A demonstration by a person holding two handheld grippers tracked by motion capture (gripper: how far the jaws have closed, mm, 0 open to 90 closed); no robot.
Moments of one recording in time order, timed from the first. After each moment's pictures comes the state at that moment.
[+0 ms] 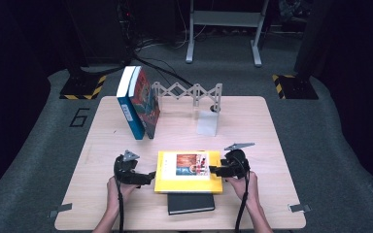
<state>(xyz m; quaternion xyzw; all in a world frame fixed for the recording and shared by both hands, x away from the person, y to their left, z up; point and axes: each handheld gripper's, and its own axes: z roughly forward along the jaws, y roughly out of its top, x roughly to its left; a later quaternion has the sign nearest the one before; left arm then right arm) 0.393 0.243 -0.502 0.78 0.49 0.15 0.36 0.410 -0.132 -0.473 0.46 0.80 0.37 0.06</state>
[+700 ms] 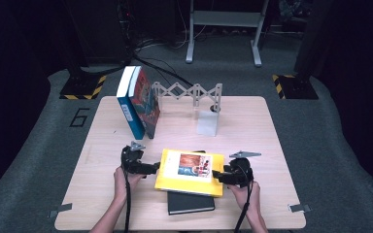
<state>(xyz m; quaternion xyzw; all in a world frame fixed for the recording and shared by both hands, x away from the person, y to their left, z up) 0.426 0.230 -0.499 0.78 0.50 0.15 0.36 0.383 -0.139 -0.478 0.50 0.77 0.39 0.07</state>
